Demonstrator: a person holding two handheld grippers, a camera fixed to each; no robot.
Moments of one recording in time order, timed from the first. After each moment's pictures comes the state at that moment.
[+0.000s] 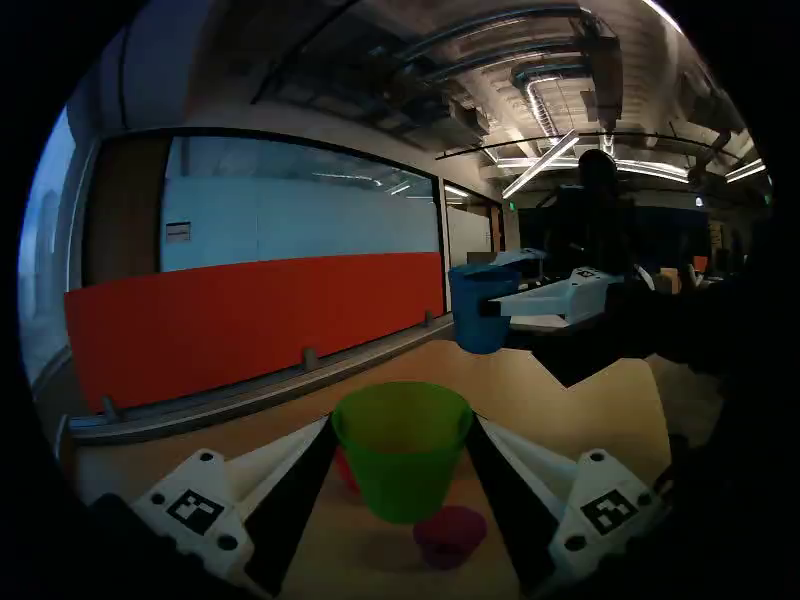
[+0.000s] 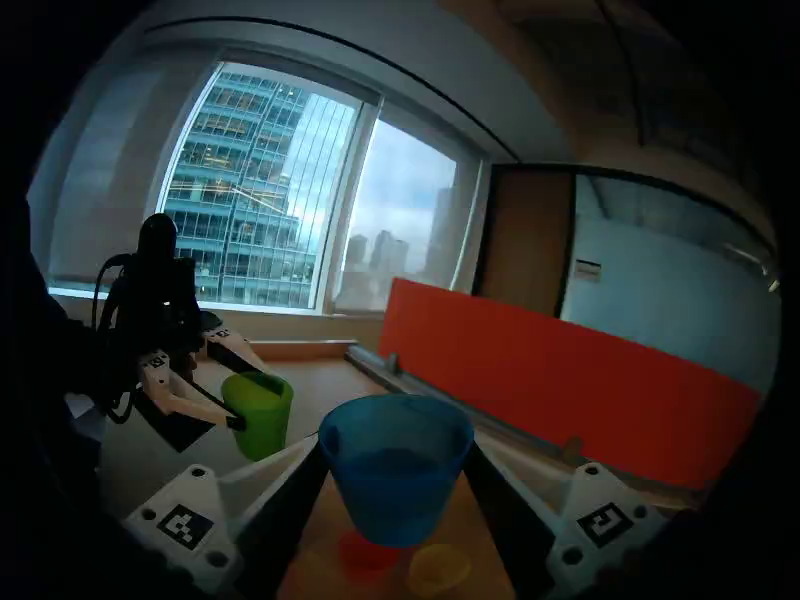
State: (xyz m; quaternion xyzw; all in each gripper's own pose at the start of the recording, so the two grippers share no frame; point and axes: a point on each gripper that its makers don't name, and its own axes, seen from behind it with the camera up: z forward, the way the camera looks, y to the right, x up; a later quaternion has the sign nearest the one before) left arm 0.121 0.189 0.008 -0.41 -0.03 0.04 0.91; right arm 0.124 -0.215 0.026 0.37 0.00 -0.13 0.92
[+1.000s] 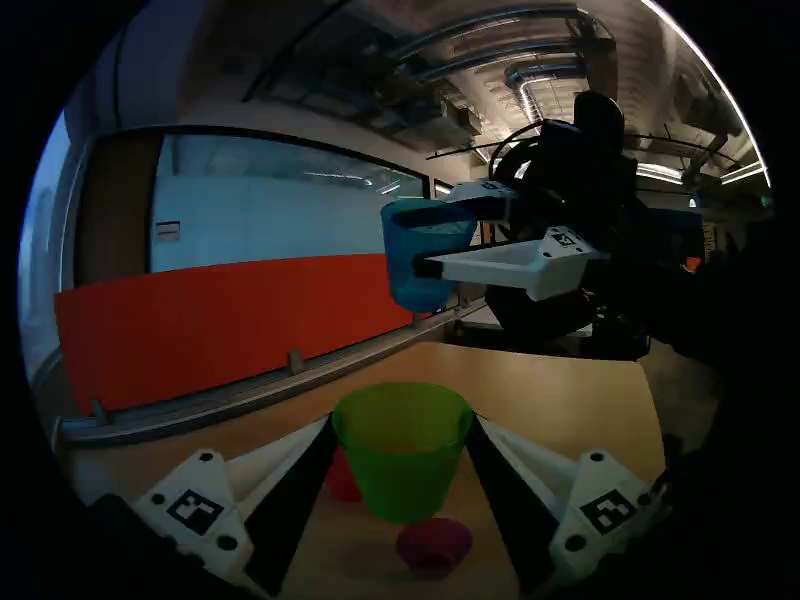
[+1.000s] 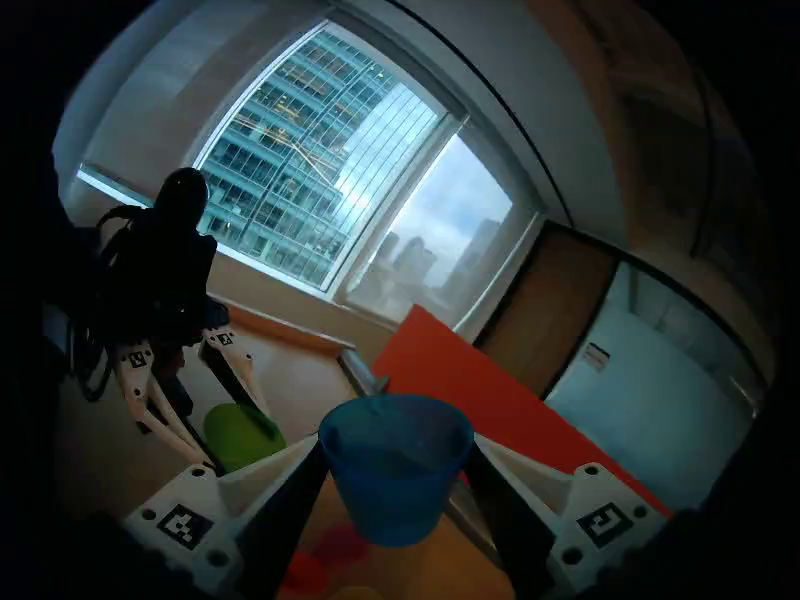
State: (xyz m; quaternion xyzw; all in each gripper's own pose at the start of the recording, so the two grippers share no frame) left arm 0.125 0.212 0.006 -0.43 -0.03 0.04 0.90; right arm 0.179 -0.256 0.048 0.38 0.07 -0.30 0.87
